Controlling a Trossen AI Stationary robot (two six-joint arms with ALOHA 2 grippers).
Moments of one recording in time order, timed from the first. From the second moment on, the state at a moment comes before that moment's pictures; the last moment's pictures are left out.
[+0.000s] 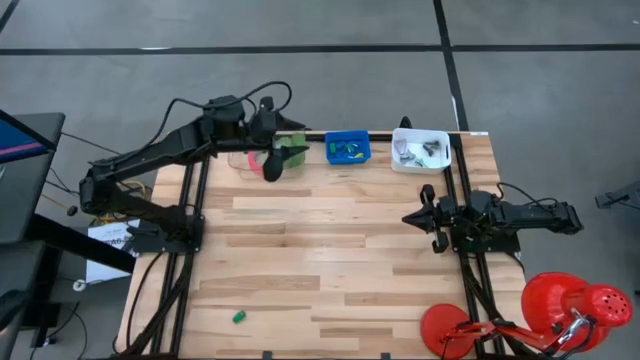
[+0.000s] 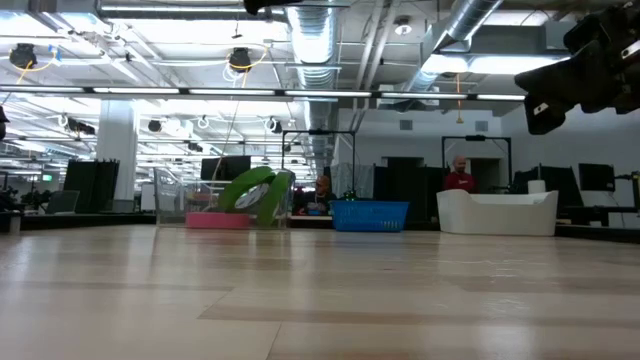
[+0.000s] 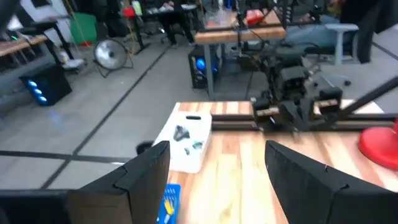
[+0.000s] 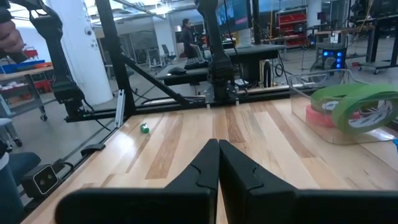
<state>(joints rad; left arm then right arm) 0.35 1.26 1.33 -0.29 0.11 0.17 0.05 0.00 0.01 0.01 -0.03 0.13</state>
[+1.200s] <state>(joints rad) 0.06 1.23 1.20 -0.96 0.36 0.09 0.05 0.00 0.01 0.01 -0.03 0.13</state>
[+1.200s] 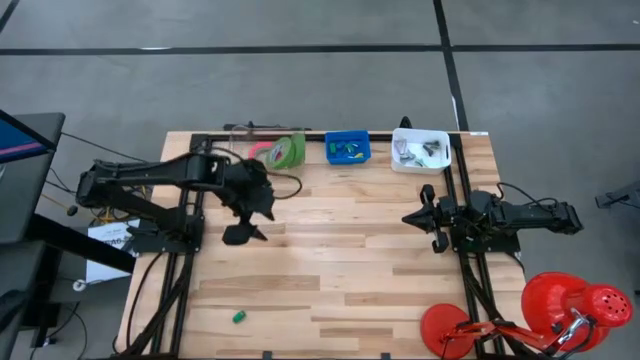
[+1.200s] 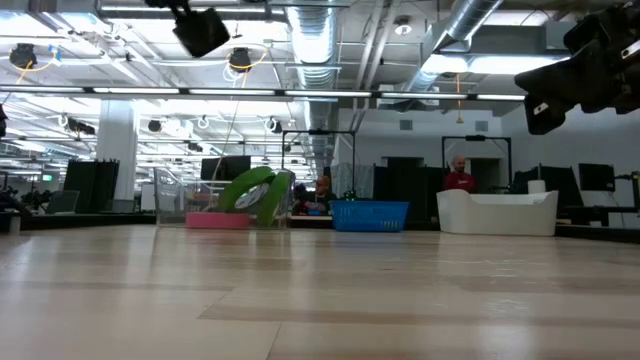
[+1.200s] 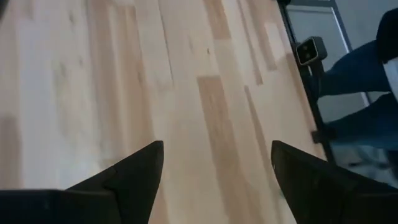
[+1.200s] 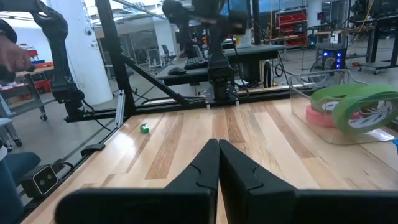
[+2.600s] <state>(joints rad) -0.52 1.23 0.98 -0.96 0.21 -0.81 0.05 0.00 0.01 0.01 -0.03 0.13</state>
